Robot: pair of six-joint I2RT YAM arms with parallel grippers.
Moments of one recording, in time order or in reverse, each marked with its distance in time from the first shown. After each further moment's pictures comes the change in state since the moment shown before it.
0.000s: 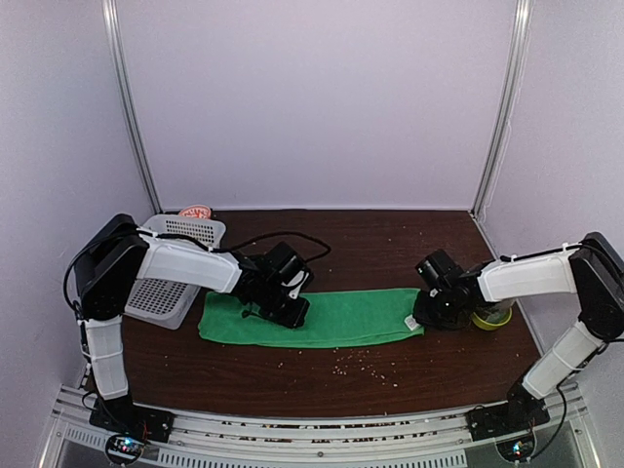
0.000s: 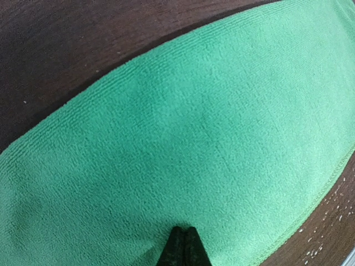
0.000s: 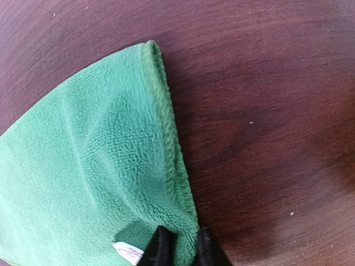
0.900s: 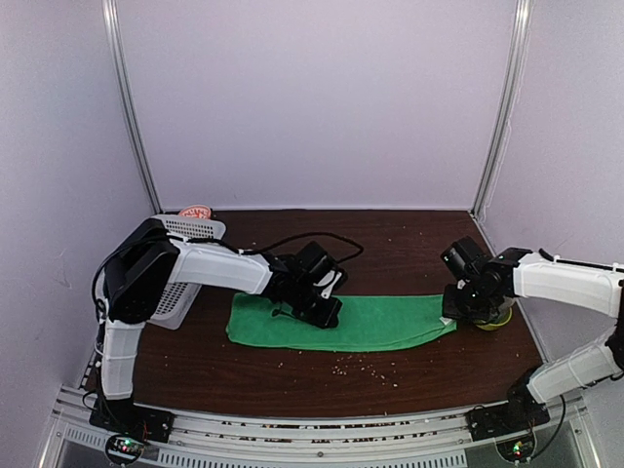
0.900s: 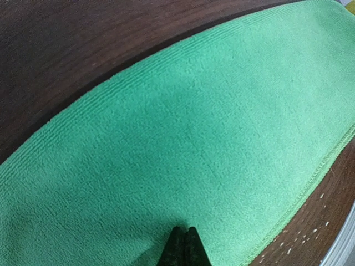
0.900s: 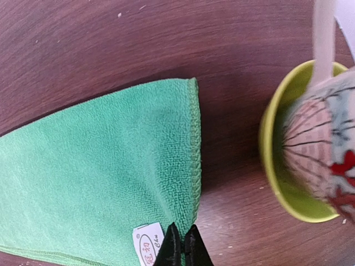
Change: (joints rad) left arm -0.074 0.154 0.211 0.019 0.102 -0.017; right arm -0.060 -0.257 0.038 -0.345 0.140 -0.145
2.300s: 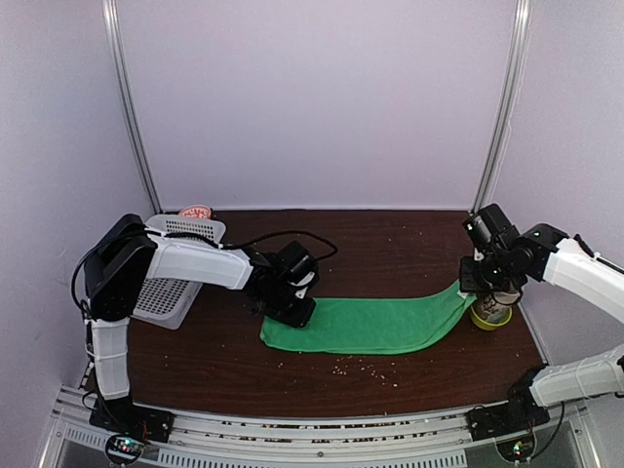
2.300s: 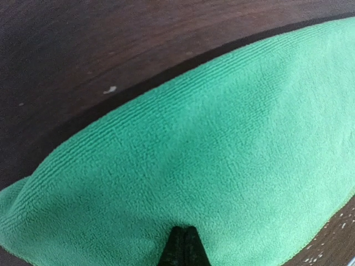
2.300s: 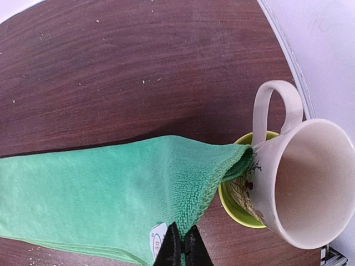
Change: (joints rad) left arm 0.045 -0.106 -0.104 -0.140 -0.156 -0.018; right arm -0.016 -0.161 0.177 -0.177 0.097 -0.190
